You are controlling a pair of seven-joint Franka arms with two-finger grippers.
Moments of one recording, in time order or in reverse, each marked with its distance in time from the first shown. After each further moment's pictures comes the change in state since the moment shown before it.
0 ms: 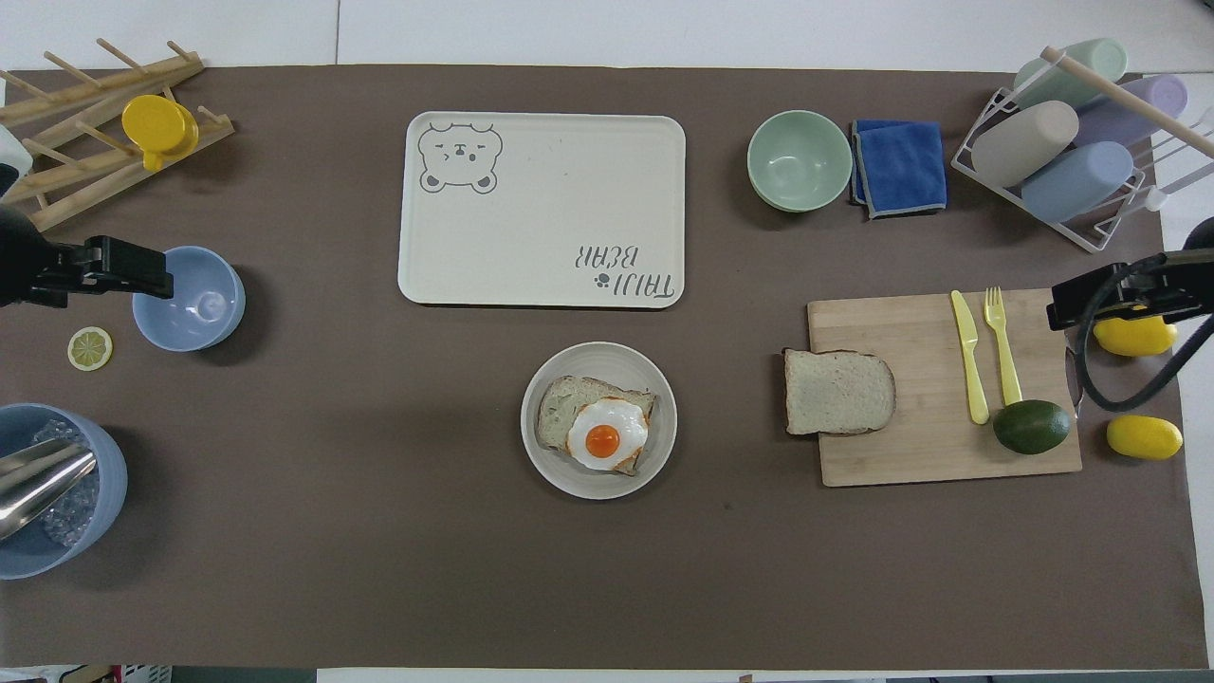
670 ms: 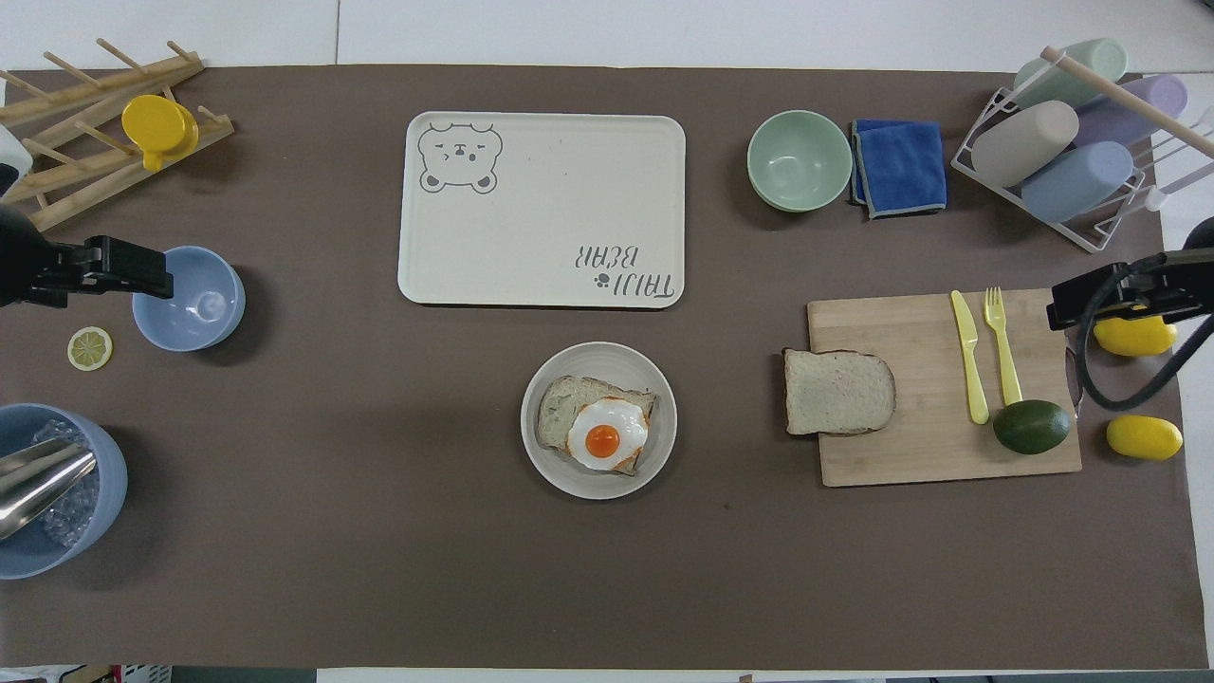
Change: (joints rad) left arm 0.000 0.000 0.000 0.000 0.000 0.000 0.000; right arm 0.002 -0.001 0.000 0.000 0.002 0.000 0.000
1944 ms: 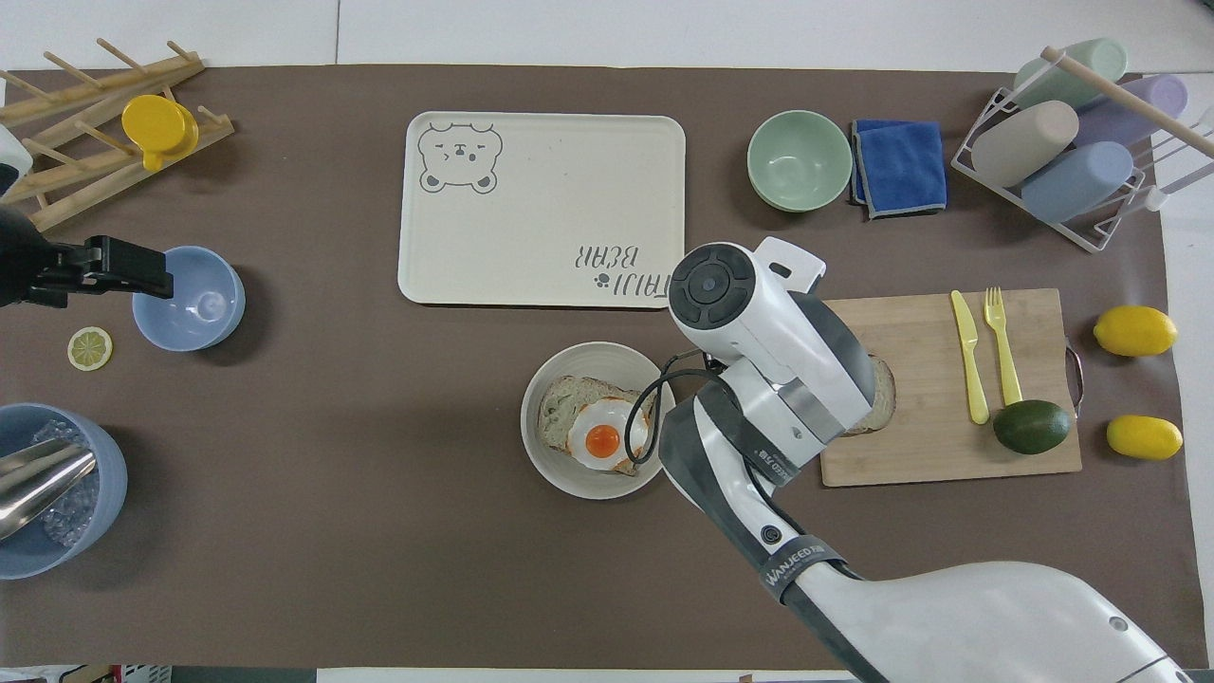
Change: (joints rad) left arm 0.000 0.000 0.000 0.000 0.000 0.000 0.000; right arm 0.437 0.328 0.029 -0.325 -0.335 0.441 0.476
